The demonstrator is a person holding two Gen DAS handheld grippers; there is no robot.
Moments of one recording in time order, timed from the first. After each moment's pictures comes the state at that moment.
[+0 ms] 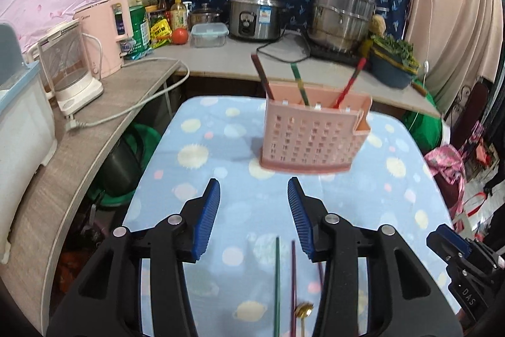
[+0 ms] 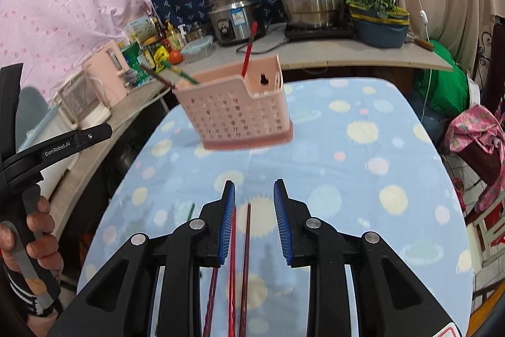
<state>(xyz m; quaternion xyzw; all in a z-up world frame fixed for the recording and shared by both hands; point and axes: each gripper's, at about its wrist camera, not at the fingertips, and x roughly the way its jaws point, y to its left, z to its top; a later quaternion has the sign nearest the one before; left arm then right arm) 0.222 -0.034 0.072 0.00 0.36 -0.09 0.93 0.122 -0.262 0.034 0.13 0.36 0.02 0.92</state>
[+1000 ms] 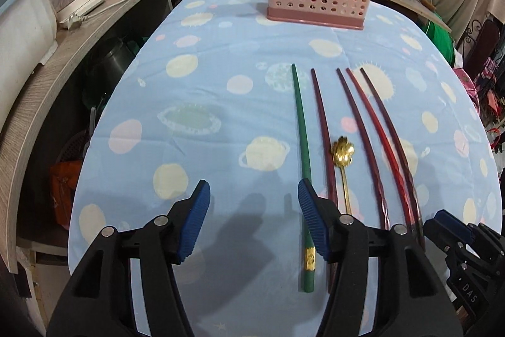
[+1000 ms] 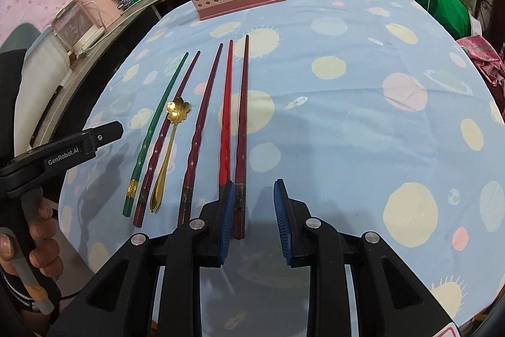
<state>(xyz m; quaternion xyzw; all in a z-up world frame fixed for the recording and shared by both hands) 0.125 -0.020 -0.055 0.05 0.49 -0.08 0.86 0.034 -0.223 -0.077 0.14 0.48 0.02 0.87</state>
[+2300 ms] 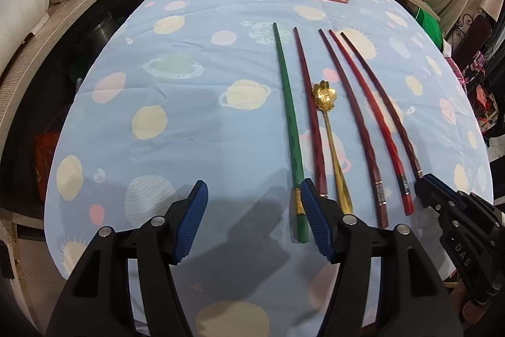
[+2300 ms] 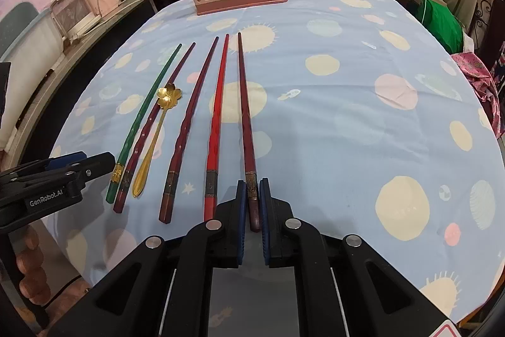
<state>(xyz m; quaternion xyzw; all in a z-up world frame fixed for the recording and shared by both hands) 0.093 -0.020 -0.072 0.02 0.53 -0.11 0.84 0.028 -0.217 -0.084 0.09 0.47 0.00 0.88</state>
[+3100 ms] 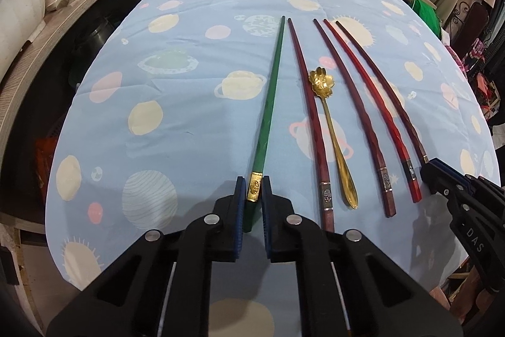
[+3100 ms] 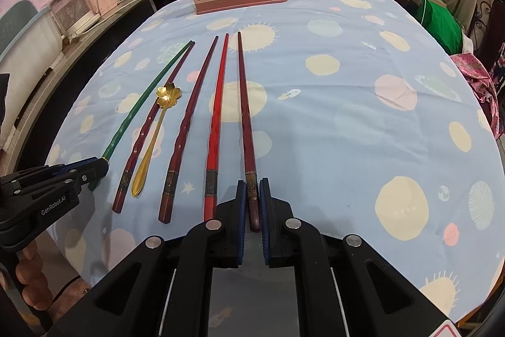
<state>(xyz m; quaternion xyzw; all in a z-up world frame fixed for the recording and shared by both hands) 0.088 -0.022 -0.082 0.05 0.52 -0.11 0.84 0.027 -0.214 -0.085 0.09 0.47 0.00 0.88</state>
